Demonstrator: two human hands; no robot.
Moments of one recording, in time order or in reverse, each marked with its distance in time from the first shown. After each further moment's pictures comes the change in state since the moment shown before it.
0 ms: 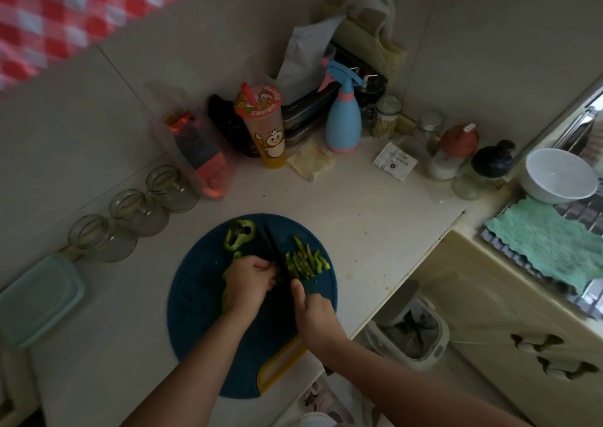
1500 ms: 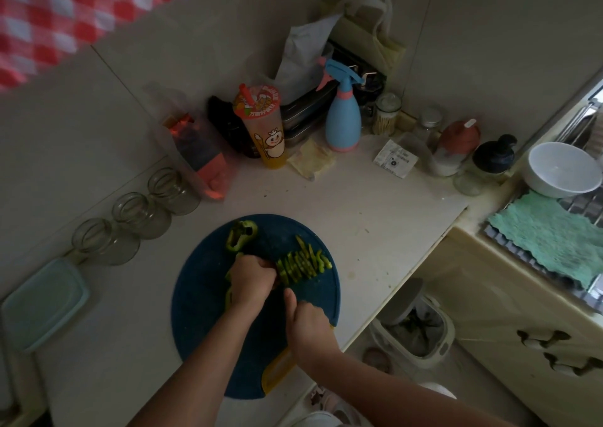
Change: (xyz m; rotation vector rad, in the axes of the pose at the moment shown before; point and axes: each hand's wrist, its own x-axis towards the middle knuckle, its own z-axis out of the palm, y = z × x) left_hand 0.005 0.009 -0.001 0.209 -0.008 -0.040; right_hand -0.010 -0.002 0.020 -0.190 0.025 -0.062
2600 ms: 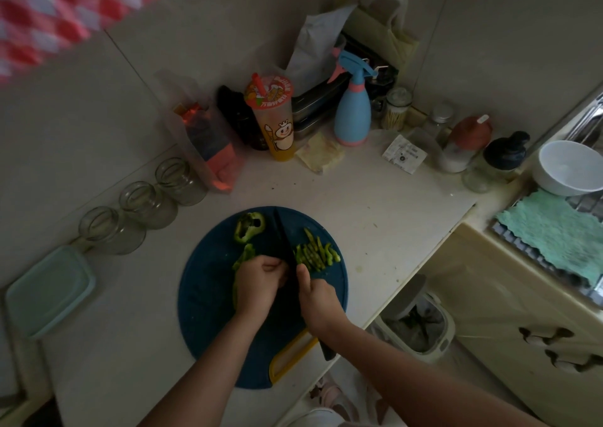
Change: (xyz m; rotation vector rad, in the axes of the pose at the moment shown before) left_hand -0.008 -0.028 0.006 -0.312 -0.020 0.055; right_hand 0.020 -0.005 -0.010 0.268 -0.005 0.048
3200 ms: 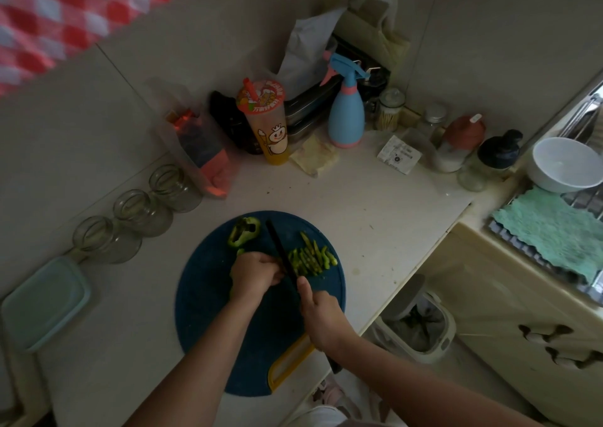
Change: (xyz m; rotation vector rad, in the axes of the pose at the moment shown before) left_hand 0.025 0.015 -0.001 -0.017 -0.081 -0.166; right_hand -0.011 0.007 -0.007 0.036 -0.050 -0.003
